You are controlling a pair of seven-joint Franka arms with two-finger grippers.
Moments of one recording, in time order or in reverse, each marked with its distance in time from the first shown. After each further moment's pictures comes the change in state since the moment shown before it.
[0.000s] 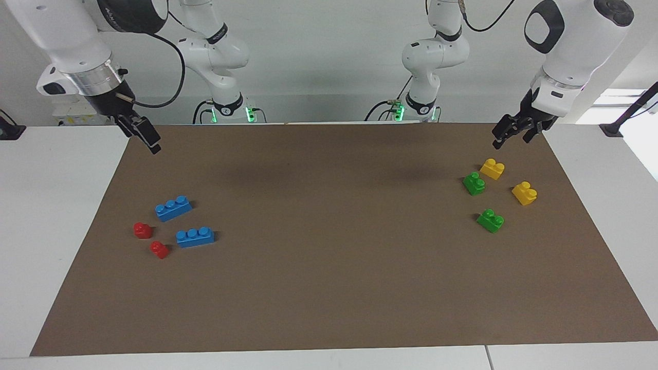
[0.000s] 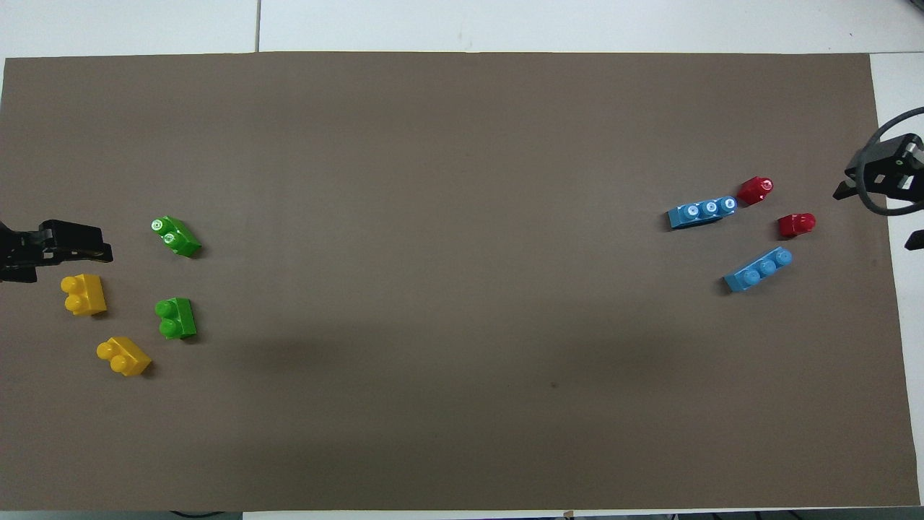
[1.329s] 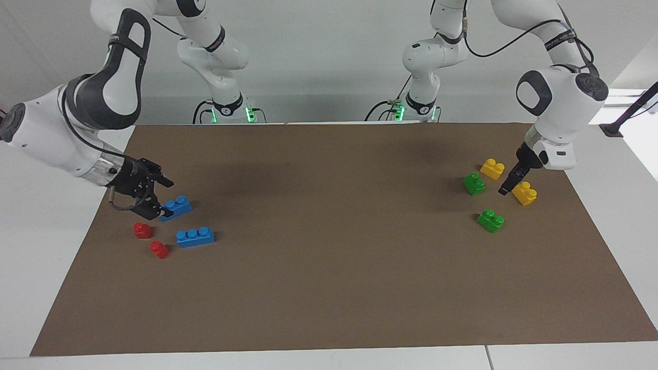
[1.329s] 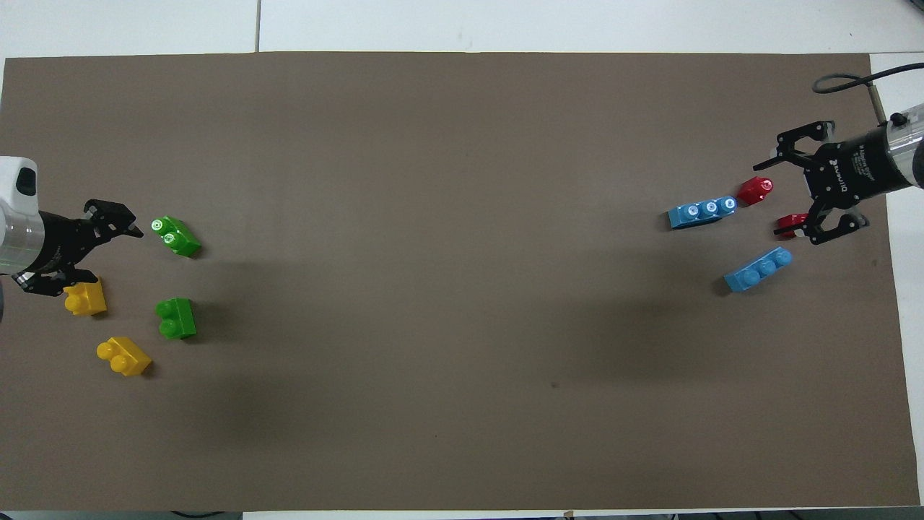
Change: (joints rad) left arm 0.072 0.196 0.001 -0.178 0.000 0.385 -0.444; right arm -0.123 0.319 -0.006 -0.037 0.388 0.185 0.372
